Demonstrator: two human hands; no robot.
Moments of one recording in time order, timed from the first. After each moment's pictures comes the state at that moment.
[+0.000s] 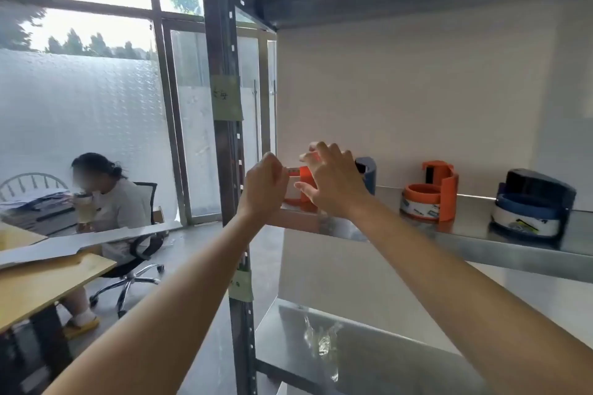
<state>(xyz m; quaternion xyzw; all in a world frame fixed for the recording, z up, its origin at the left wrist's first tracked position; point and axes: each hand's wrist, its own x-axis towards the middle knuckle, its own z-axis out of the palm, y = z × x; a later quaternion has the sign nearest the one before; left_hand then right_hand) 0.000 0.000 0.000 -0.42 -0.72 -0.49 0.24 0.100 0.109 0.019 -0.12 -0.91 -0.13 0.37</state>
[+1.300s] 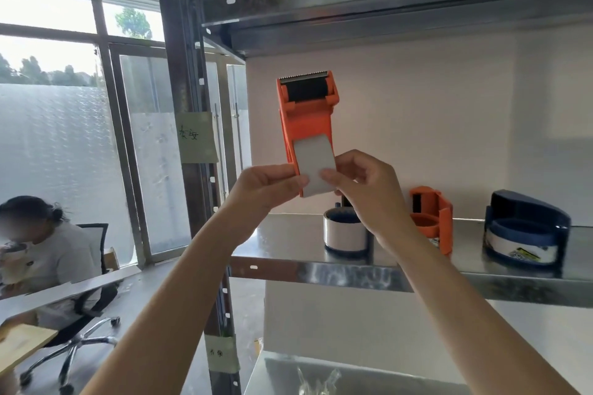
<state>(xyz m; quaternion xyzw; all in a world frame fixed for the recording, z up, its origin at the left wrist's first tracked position) 0.004 -0.008 0.068 -0.56 -0.49 -0.64 -0.18 0.149 0.097 0.064 -0.09 -0.75 0.37 0.54</state>
